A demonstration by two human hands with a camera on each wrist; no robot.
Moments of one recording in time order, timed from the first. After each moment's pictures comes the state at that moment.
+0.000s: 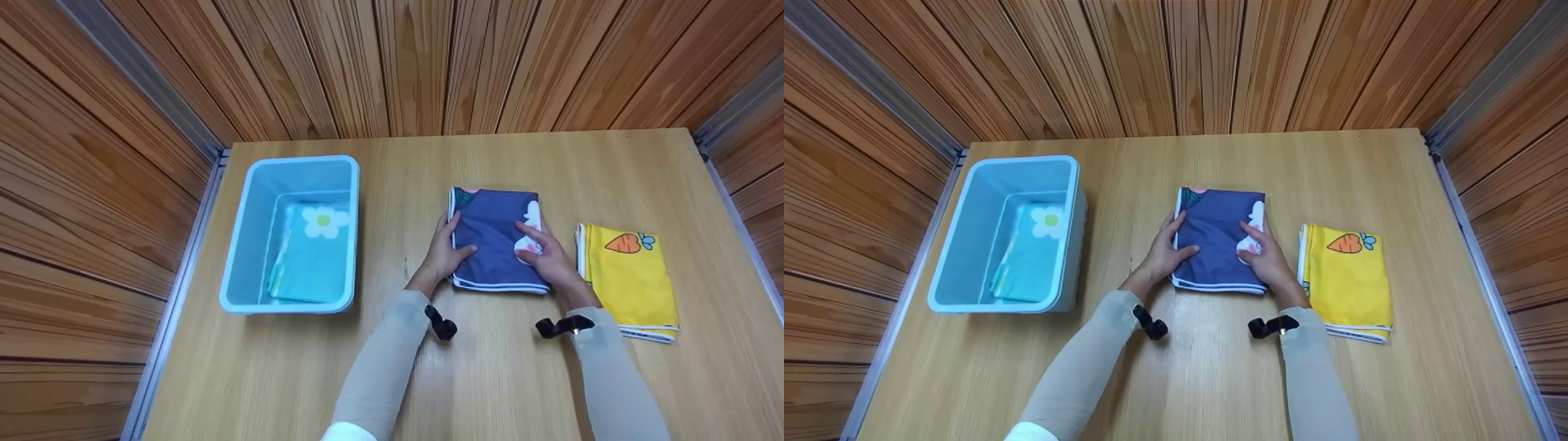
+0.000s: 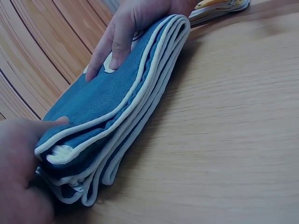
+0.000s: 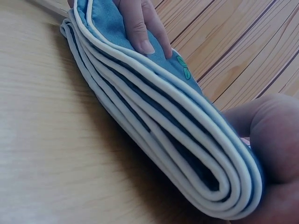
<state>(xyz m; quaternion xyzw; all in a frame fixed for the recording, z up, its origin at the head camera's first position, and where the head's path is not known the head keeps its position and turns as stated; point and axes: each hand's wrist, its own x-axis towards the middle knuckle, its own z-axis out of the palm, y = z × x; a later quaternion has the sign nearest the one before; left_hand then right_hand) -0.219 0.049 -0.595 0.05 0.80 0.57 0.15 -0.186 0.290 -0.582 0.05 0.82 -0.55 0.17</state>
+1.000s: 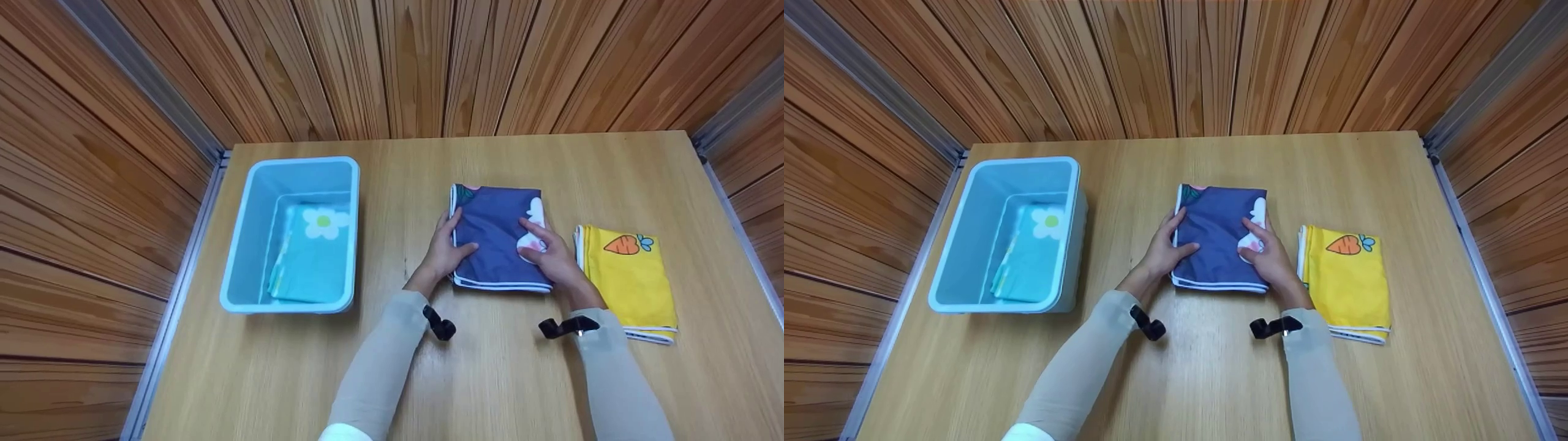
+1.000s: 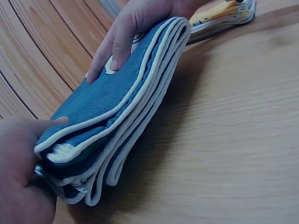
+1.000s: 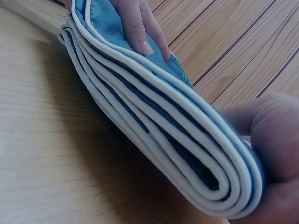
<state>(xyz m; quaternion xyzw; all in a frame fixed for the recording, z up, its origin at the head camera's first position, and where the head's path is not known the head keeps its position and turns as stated) -0.218 0.050 -0.580 0.04 0.79 0.59 0.15 -0.186 0.294 -0.570 0.03 0.82 -0.55 0.15</state>
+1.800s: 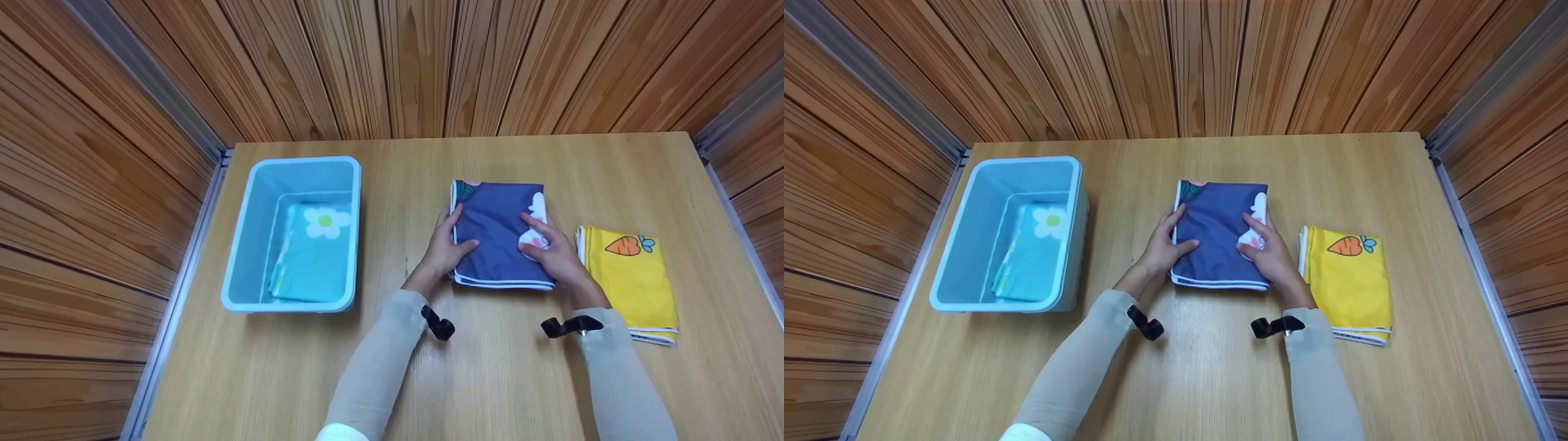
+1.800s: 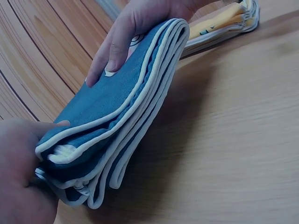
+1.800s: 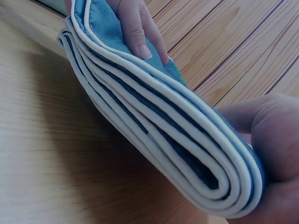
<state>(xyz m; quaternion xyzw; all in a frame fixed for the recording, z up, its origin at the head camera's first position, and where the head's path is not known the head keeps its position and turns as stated) -0.218 0.048 -0.568 0.04 0.78 0.61 0.14 -0.184 0.290 -0.553 0.01 0.83 -0.54 0.13</state>
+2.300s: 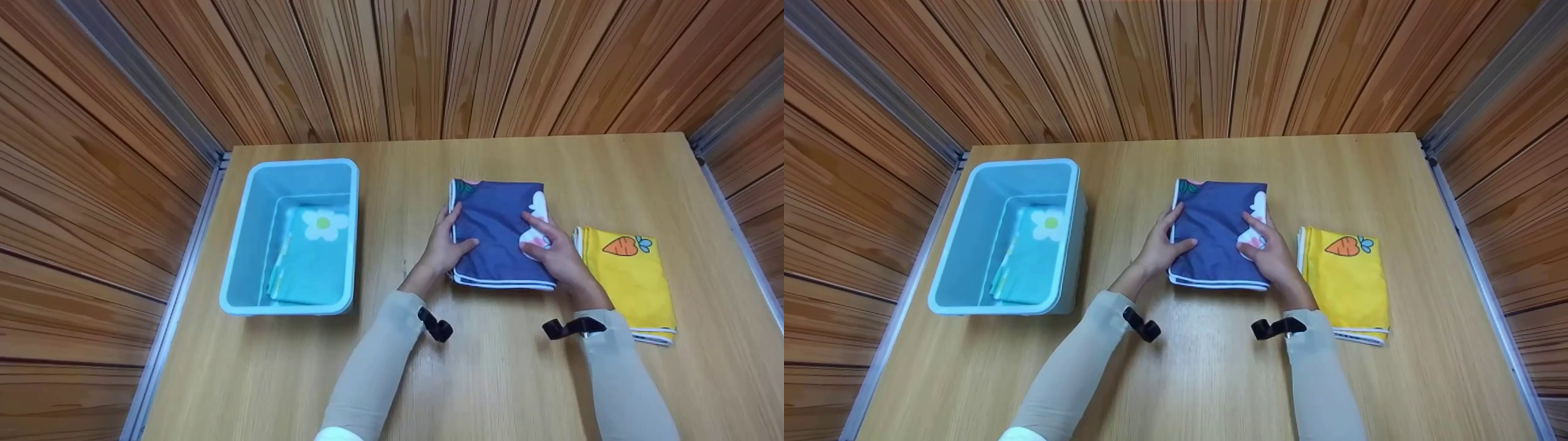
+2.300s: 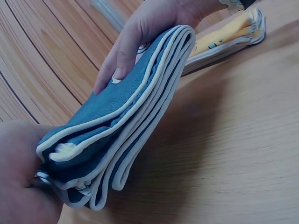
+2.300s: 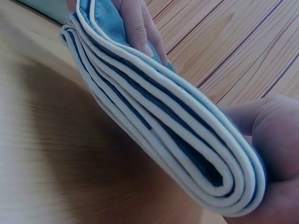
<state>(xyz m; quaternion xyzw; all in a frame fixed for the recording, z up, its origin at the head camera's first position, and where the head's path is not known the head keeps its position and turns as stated) -0.215 0.047 -0.555 0.06 0.78 0.61 0.13 -0.182 0.291 -0.543 0.03 0.81 -0.56 0.14</state>
